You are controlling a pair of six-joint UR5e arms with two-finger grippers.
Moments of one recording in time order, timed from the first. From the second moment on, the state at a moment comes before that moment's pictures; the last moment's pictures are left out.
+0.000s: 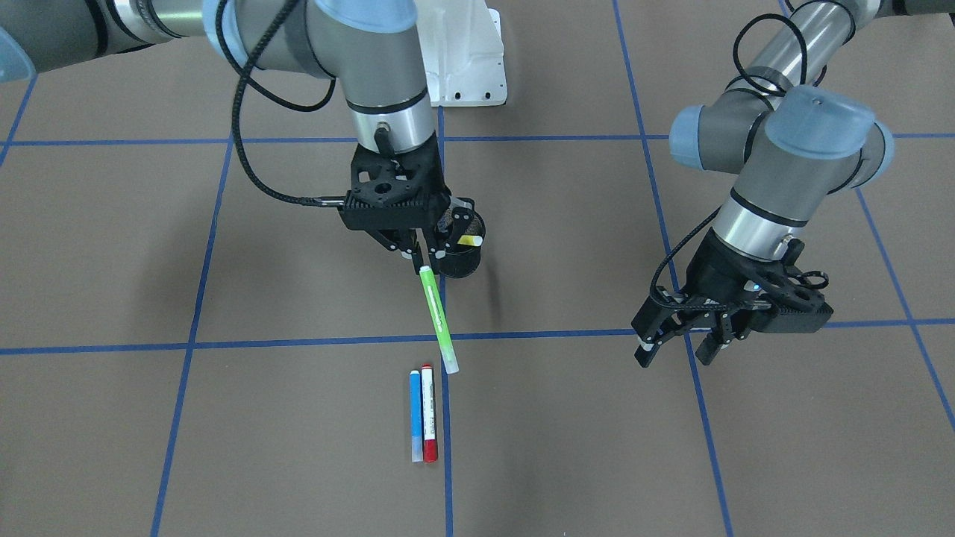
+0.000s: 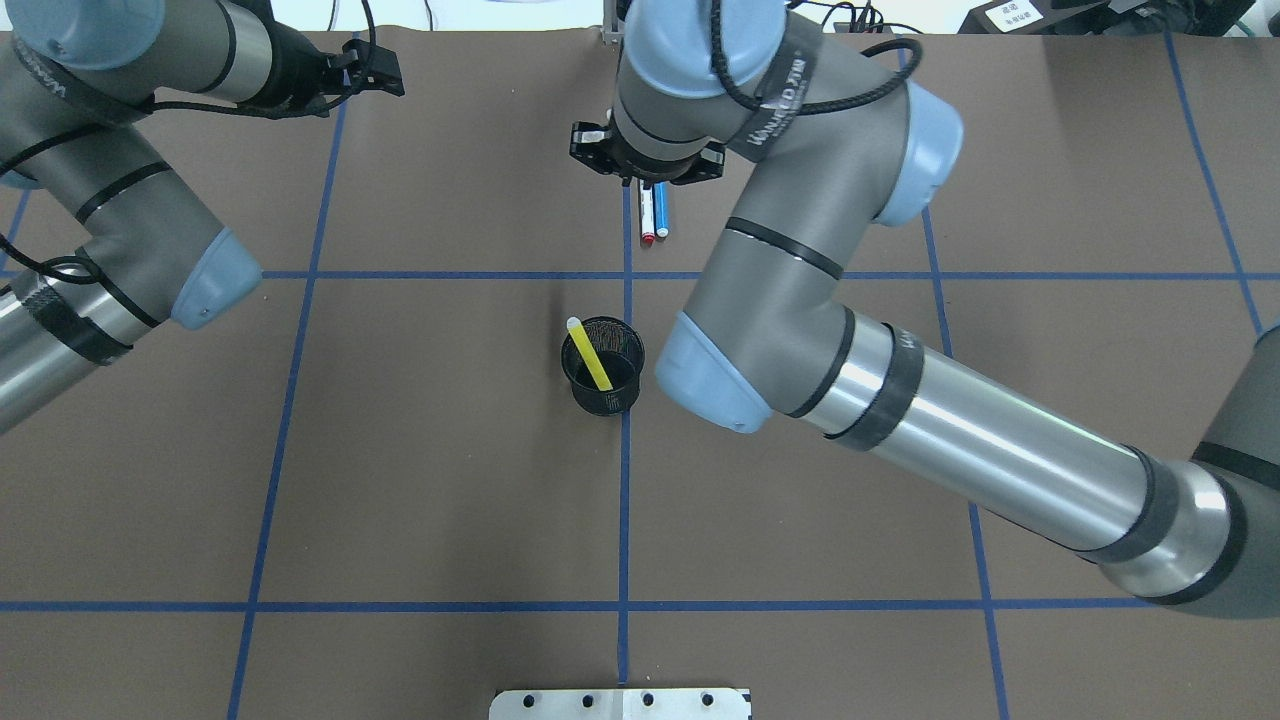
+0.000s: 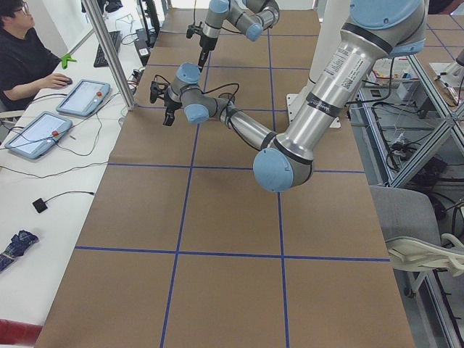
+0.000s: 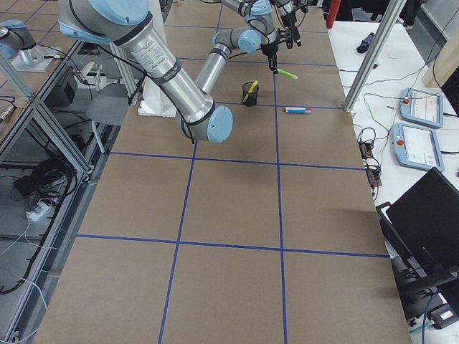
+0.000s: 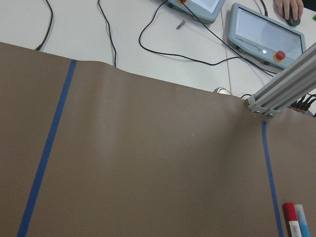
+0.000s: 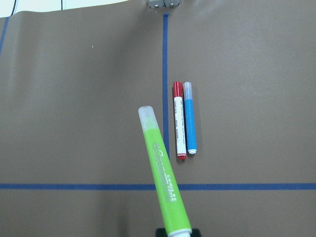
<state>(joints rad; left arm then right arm) -0.95 -2.13 -1.50 -2.19 -1.89 -1.20 0.66 -0.60 1.52 -1.57 1.70 1.28</state>
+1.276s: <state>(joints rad) -0.95 -2.12 -1.48 -2.19 -1.89 -1.20 0.57 -0.46 0.94 -1.21 1.43 1.36</state>
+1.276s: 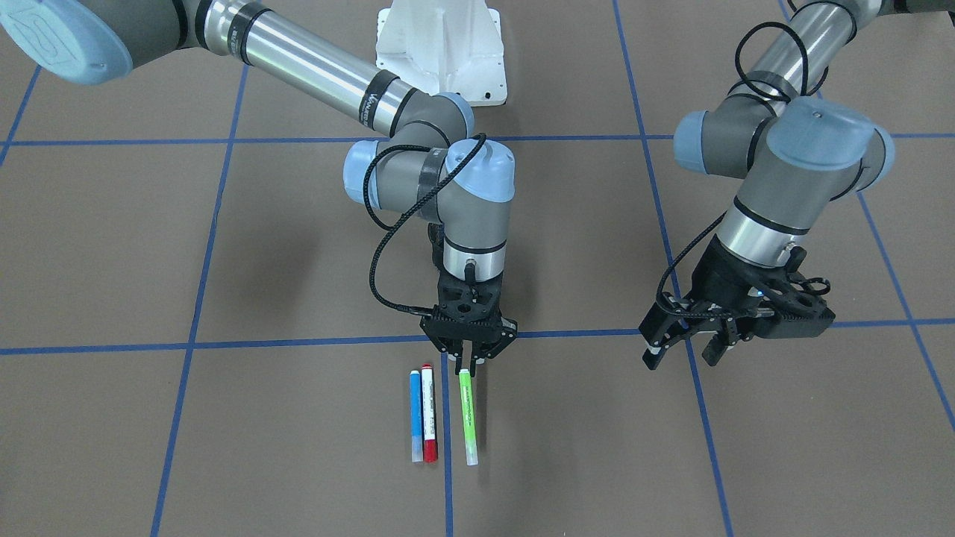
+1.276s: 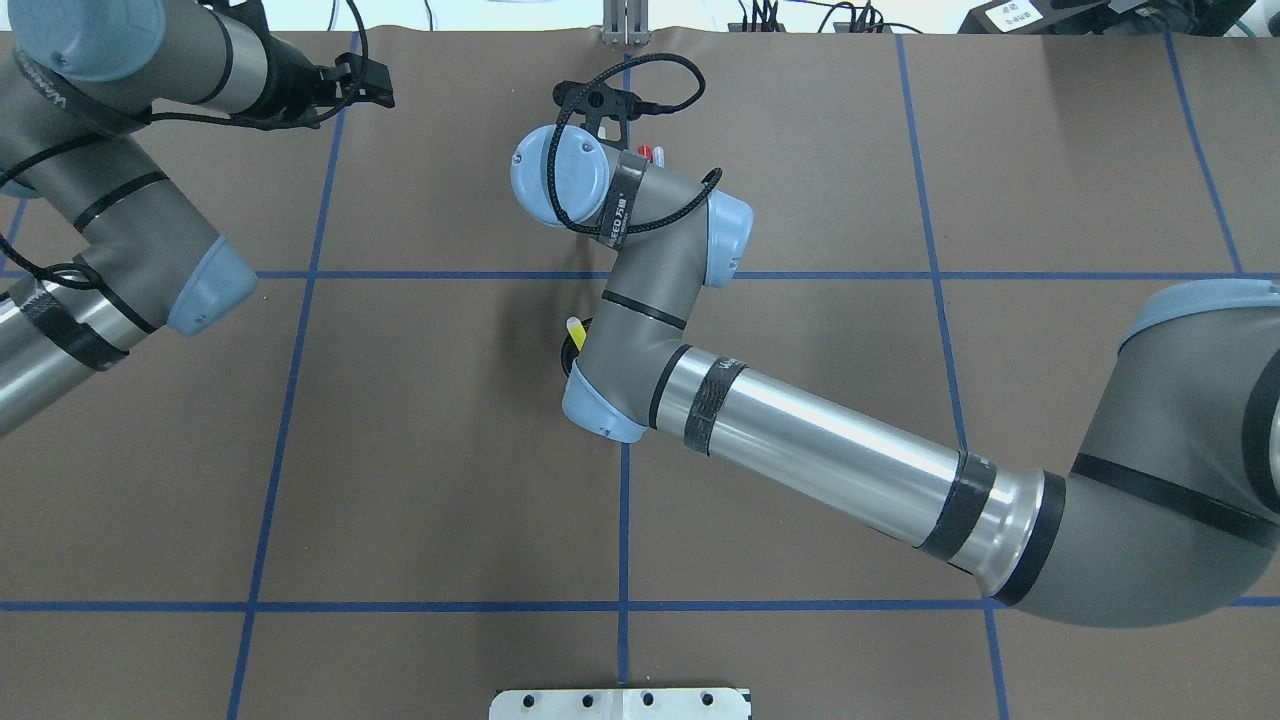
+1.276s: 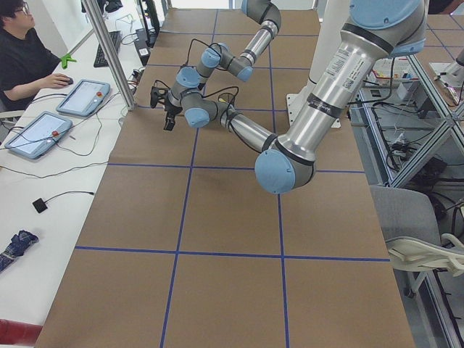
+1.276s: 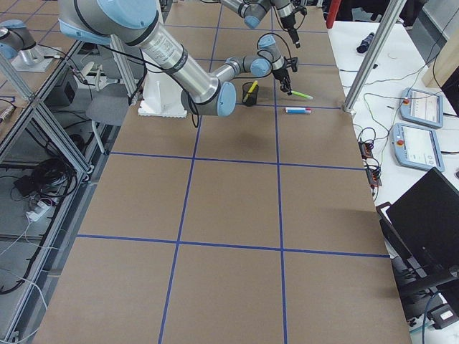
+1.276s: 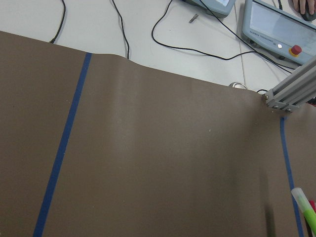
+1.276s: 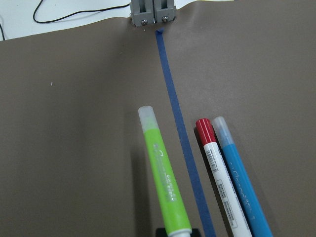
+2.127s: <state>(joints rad) -0.95 -2.12 -1.43 -2.25 -1.89 -1.20 0.58 -0.46 0.95 -1.20 1.41 1.28</state>
